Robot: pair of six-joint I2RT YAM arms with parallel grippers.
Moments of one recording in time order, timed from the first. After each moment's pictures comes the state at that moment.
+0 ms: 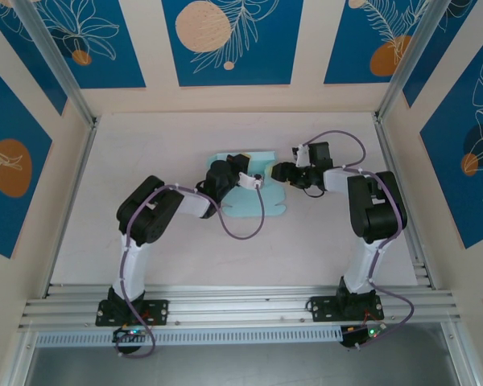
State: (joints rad) left arm -0.66 2.12 1.10 0.87 -0.08 1.54; right arm 0.16 1.90 1.05 -0.01 -0.58 0.40
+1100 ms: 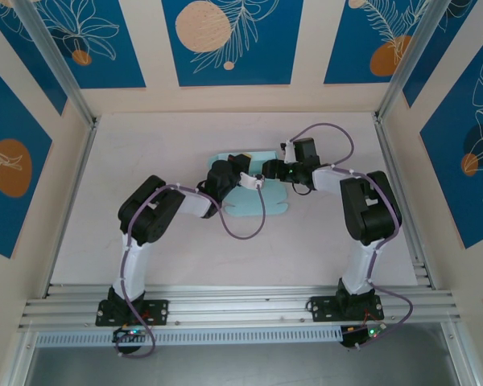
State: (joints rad) left arm -0.66 2.14 1.11 0.87 -0.07 1.55; right arm 0.26 1.90 1.10 0.00 -0.38 0.37
